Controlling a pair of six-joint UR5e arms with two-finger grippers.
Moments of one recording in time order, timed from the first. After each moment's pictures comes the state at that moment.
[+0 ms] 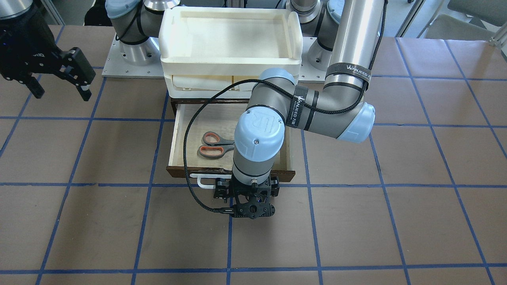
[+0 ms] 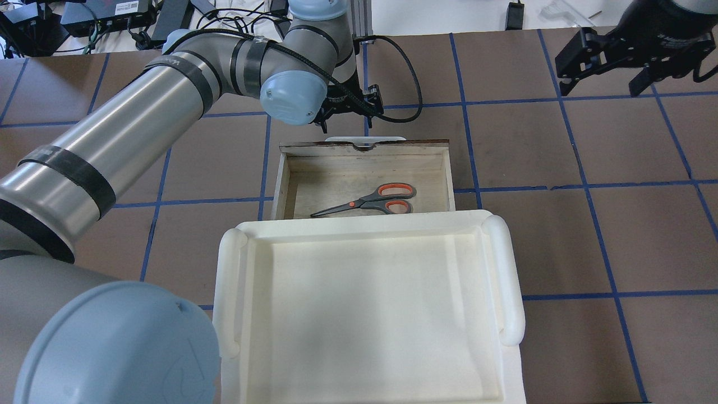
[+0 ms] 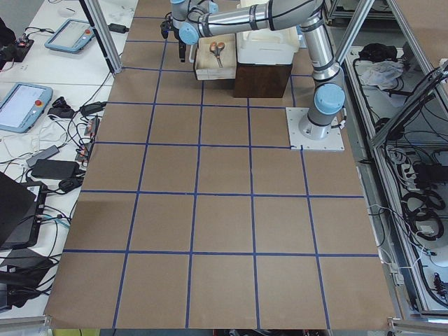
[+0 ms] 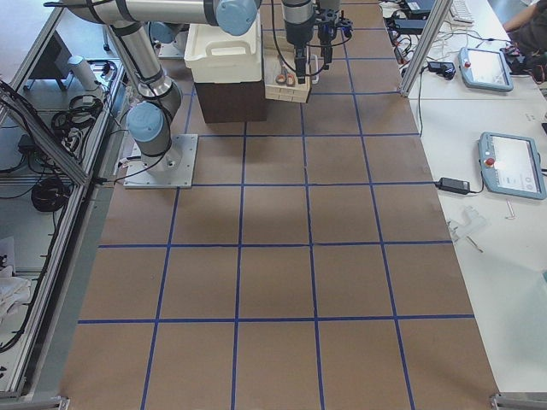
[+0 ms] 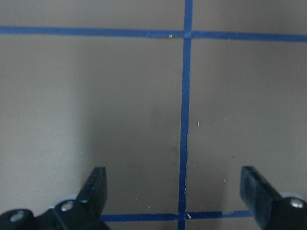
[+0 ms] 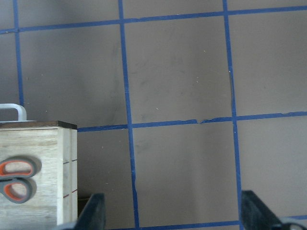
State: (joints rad) left arm -1.86 -2.15 -1.32 -1.22 1.53 -0.35; right arm 1.44 -1.62 1.55 -1.64 -1.54 -0.06
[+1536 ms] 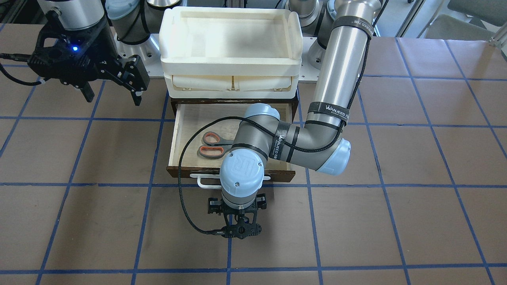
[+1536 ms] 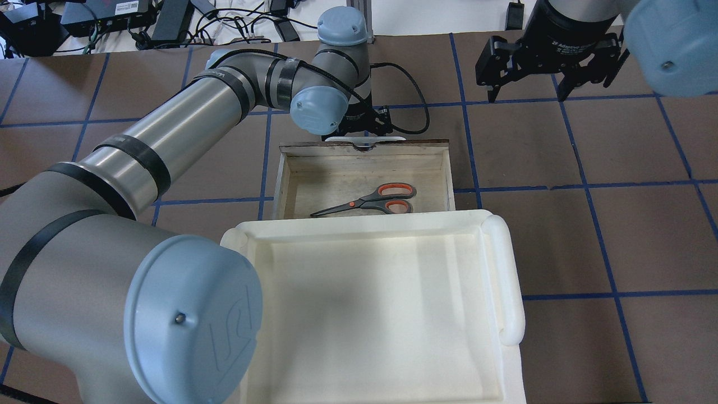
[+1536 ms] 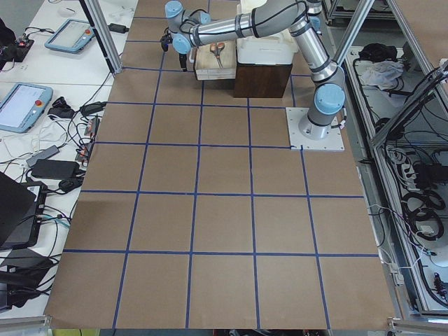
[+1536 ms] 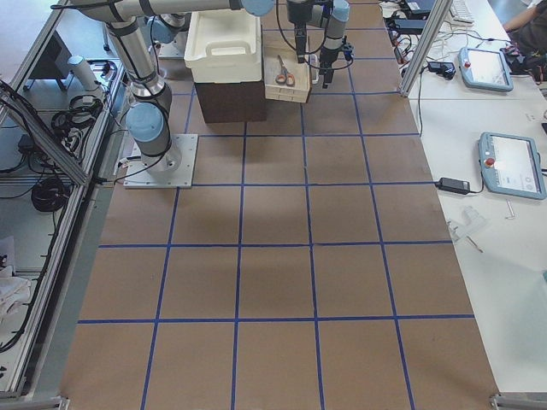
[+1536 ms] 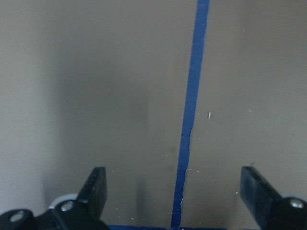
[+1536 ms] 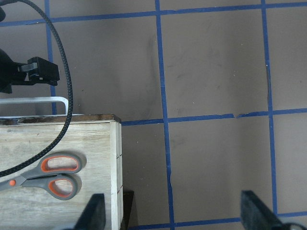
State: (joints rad) left arm -1.89 -2.30 -1.27 -1.18 1.53 -0.41; right arm 1.61 -1.57 1.52 -1.64 -1.60 0.10
